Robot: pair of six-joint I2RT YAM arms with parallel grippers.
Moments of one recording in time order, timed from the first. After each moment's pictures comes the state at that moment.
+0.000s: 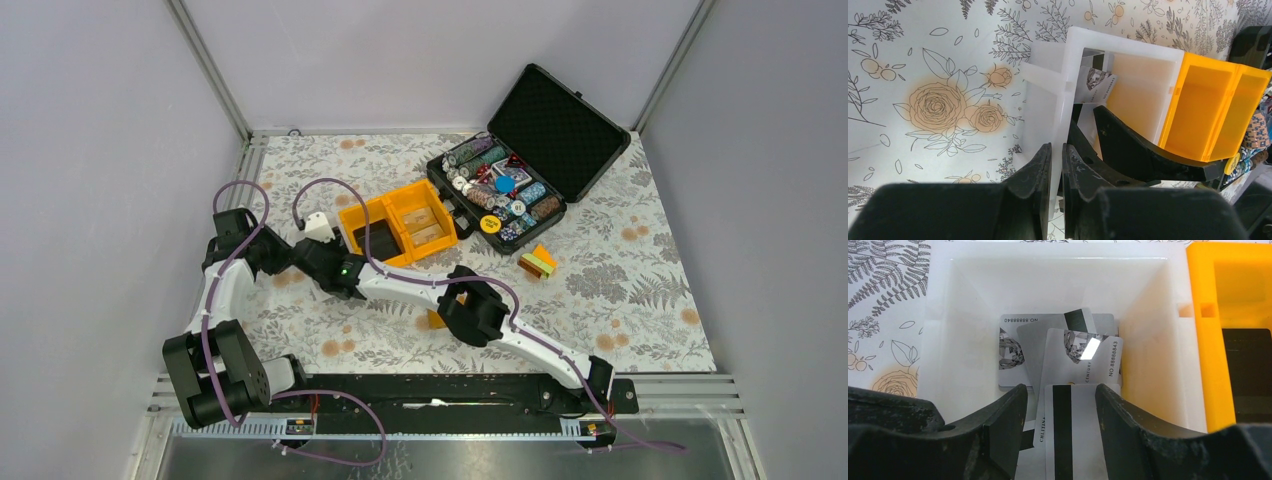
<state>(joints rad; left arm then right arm) 0.31 1.22 0.72 -0.42 0.33 -0.54 1.19 2.71 2.37 -0.36 0.65 0.42</state>
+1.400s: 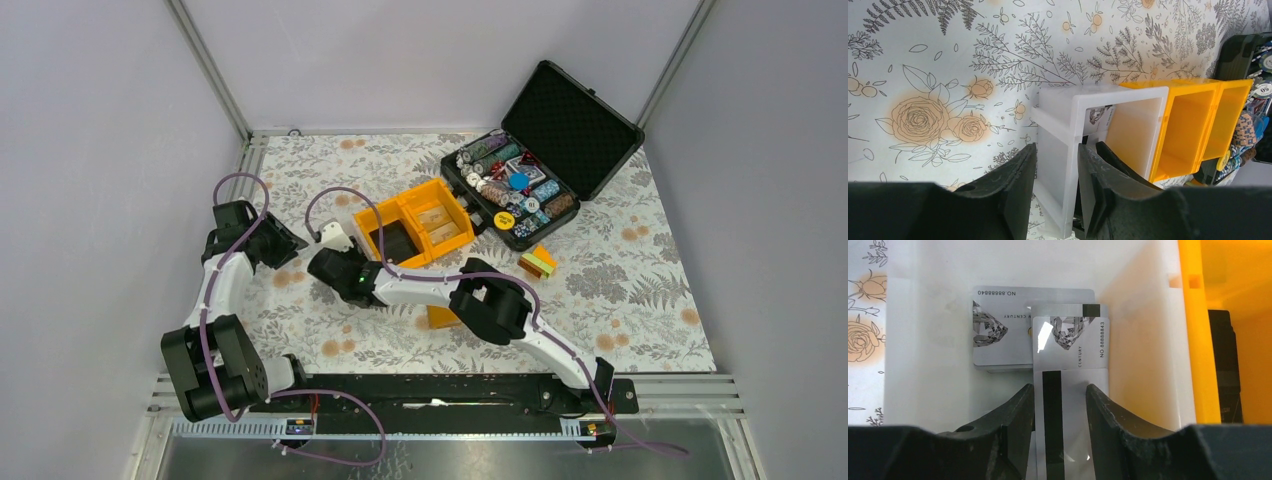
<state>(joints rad) 0.30 1.25 0.78 -0.42 0.35 -0.55 1.19 2.47 1.93 -0.26 0.70 0.33</state>
